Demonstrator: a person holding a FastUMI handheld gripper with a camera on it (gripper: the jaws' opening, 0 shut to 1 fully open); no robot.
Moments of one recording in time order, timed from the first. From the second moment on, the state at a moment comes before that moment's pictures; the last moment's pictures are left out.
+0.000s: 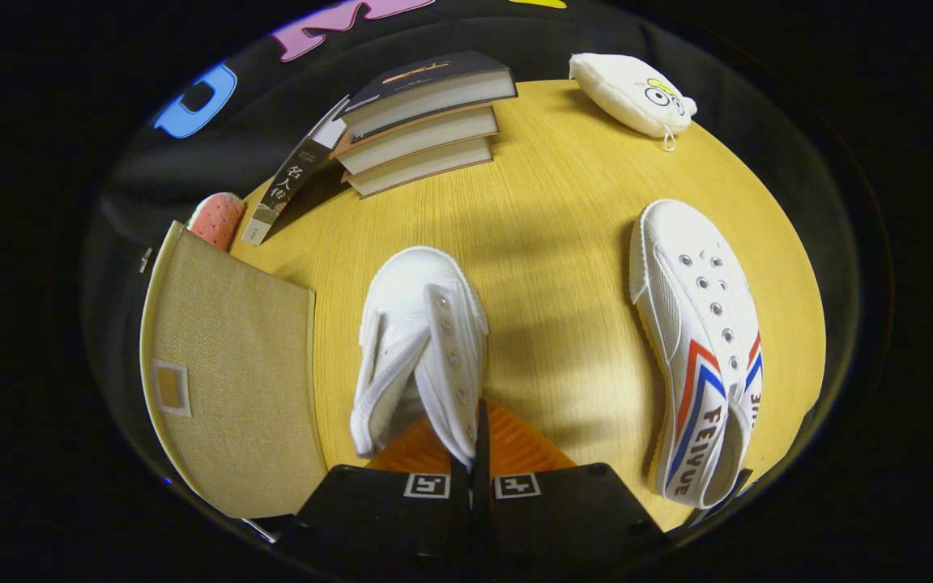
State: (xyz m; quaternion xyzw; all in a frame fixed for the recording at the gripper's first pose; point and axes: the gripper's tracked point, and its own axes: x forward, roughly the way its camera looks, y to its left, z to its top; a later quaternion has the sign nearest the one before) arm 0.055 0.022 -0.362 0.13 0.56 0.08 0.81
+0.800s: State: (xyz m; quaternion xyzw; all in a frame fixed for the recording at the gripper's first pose) arm 0.042 0.034 -0.163 0.23 0.45 0.06 0.86
